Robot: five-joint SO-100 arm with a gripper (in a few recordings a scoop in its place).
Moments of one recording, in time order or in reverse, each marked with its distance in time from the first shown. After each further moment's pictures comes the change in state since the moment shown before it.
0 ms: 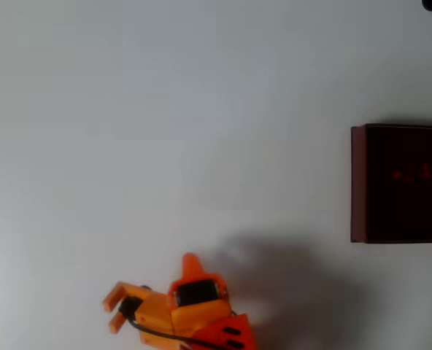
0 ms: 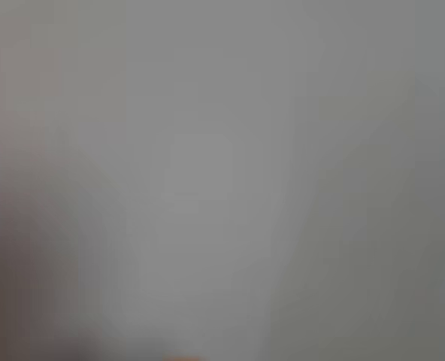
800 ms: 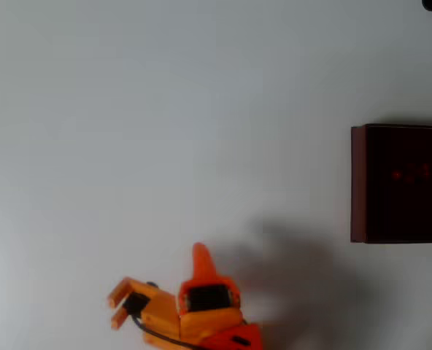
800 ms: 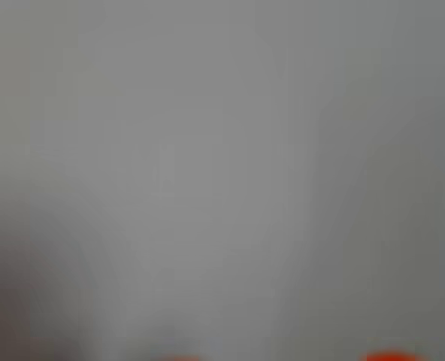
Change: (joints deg) arm 3.5 0.1 -5.2 2.3 2.0
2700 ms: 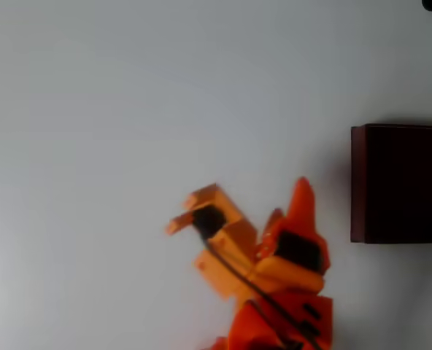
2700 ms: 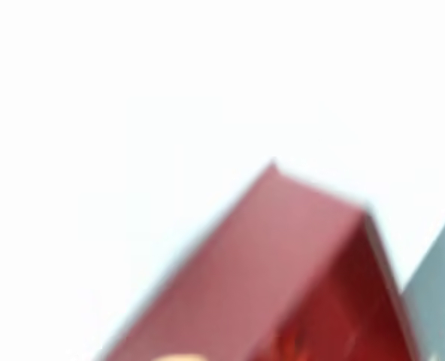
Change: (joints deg) arm 22.8 -38.7 -34.0 -8.2 8.4
